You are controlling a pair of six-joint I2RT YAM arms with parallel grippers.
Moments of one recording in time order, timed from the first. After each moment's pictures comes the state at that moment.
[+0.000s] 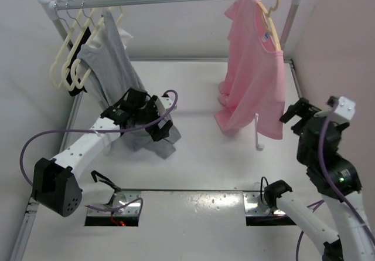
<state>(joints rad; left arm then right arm) -0.42 1.26 1.03 -0.57 0.46 0.49 0.38 0.58 1.11 -0.73 0.79 0.36</state>
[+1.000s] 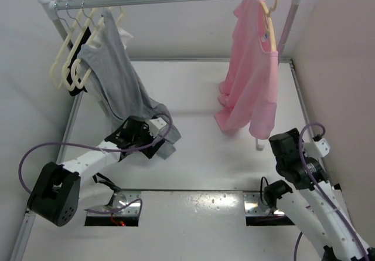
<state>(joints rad) -0.42 1.16 0.50 -0.17 0.08 0.34 0.38 0.50 0.62 -1.09 0.82 1.32</state>
